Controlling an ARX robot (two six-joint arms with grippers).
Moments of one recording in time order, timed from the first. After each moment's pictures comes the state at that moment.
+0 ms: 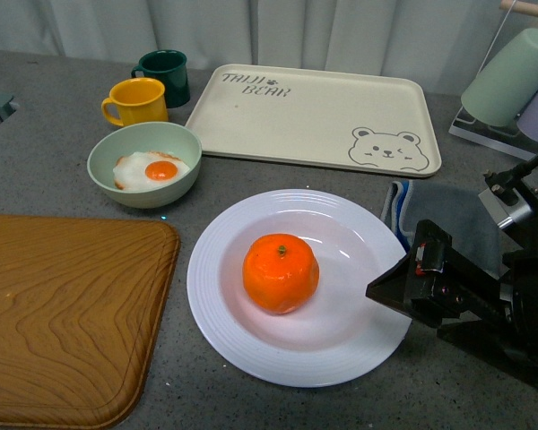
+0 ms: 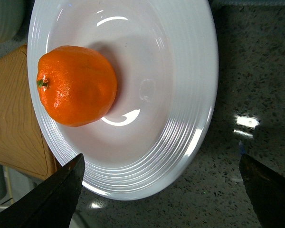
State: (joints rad) left arm 0.00 0.00 0.02 0.00 0.00 -0.01; right arm 0.26 1.79 0.52 0.31 -0.42 0.61
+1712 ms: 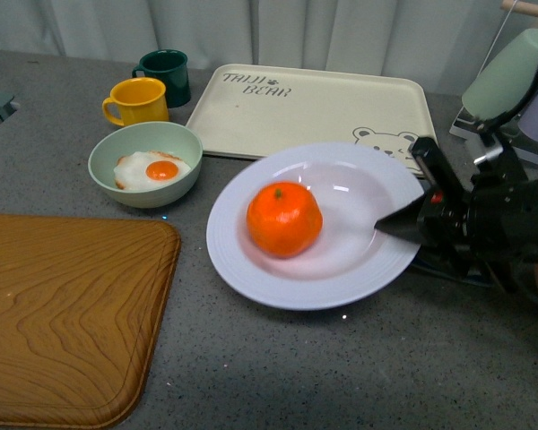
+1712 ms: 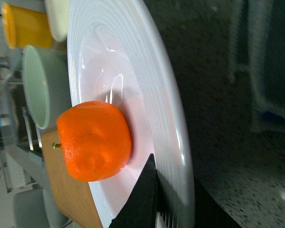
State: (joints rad) left arm 0.00 0.00 0.02 0.00 0.00 -0.01; right arm 0.18 2.01 0.74 0.50 -0.54 0.83
